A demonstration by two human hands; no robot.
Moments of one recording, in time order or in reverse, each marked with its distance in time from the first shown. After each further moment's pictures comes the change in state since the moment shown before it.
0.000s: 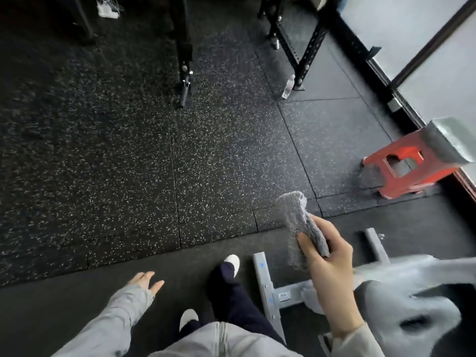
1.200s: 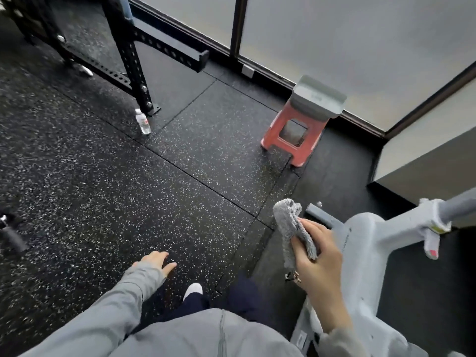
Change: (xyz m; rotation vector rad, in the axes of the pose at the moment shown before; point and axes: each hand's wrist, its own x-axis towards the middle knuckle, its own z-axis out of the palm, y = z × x) left_hand 0.342 0.525 -0.378 0.707 -0.059 0.515; right_hand 0.438 0.049 -0.089 -0.367 0.770 0.325
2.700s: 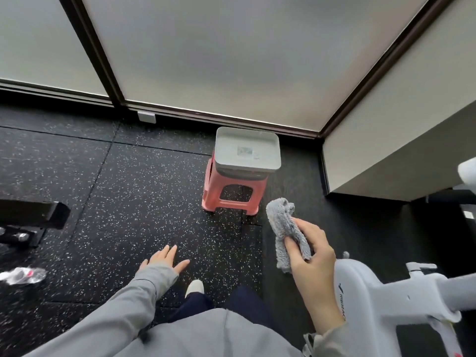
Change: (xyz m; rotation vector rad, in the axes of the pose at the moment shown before) left_hand 0.394 0.410 -0.433 0.412 -0.095 0.261; right_hand 0.572 0.041 0.032 0.020 0.377 0.283
